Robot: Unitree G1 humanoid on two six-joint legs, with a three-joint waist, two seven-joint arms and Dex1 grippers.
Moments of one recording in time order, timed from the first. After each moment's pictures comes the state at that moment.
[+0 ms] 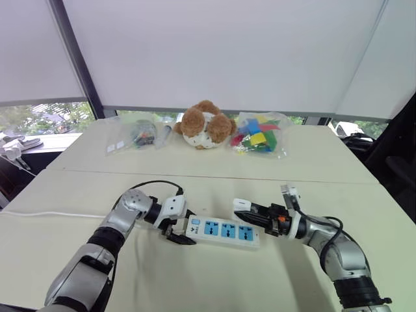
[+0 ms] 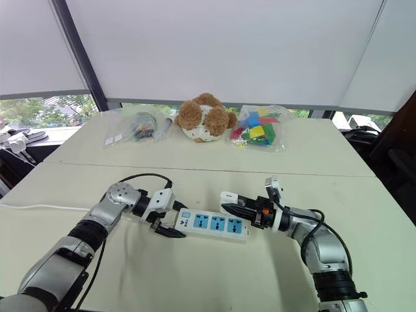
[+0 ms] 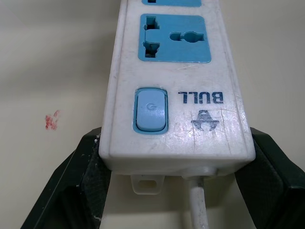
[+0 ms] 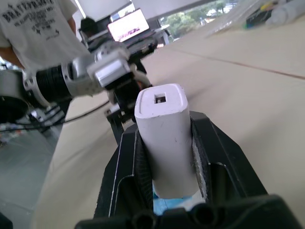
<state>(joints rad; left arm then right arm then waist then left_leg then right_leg) -0.78 0.48 -0.34 0.76 -0.06 -0.27 -1.46 -0.35 -0.43 -0.04 0.10 0.48 0.28 1.21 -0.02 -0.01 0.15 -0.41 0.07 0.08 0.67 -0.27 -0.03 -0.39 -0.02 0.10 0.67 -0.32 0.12</state>
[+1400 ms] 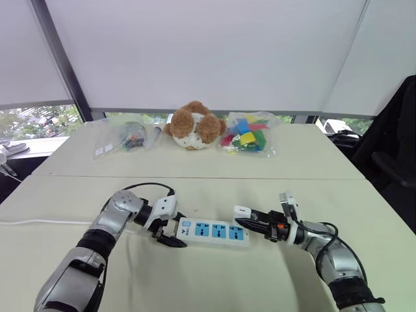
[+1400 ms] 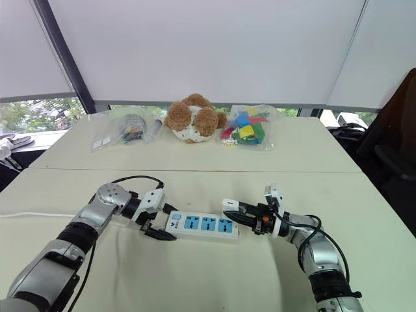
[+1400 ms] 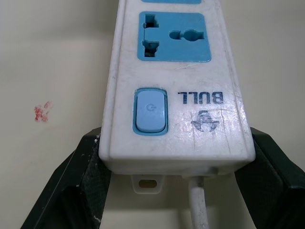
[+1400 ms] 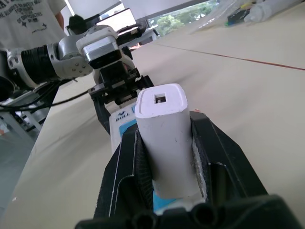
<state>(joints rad) -0.74 0.53 -0.31 0.69 -0.06 -0.18 -1.50 -0.36 -0.41 -0.02 0.22 0.48 0.14 1.23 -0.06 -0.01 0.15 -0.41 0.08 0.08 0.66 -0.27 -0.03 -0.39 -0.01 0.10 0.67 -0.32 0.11</state>
